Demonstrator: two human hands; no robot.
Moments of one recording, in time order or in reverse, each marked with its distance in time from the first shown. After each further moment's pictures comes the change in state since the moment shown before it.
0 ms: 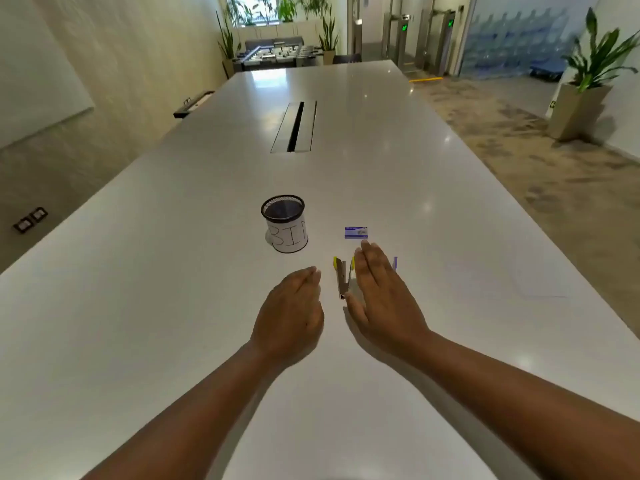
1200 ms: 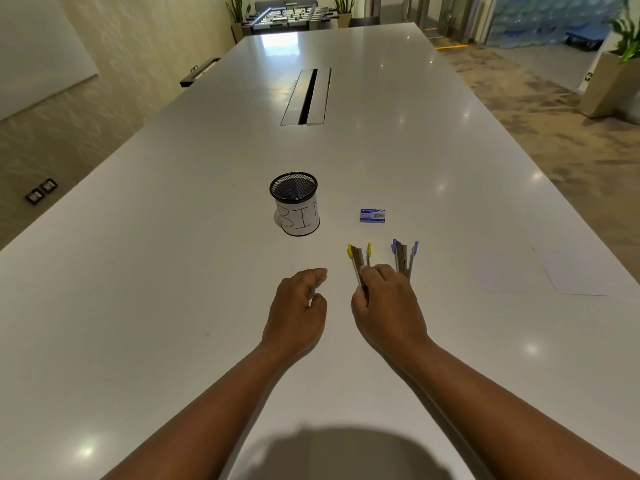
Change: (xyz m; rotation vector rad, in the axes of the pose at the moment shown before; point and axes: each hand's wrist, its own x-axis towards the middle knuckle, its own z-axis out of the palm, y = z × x) left_hand -0.002 -0.010 0.024 -0.528 -0.048 -0.453; right_hand 0.006 -0.010 0.042 0.101 0.051 0.266
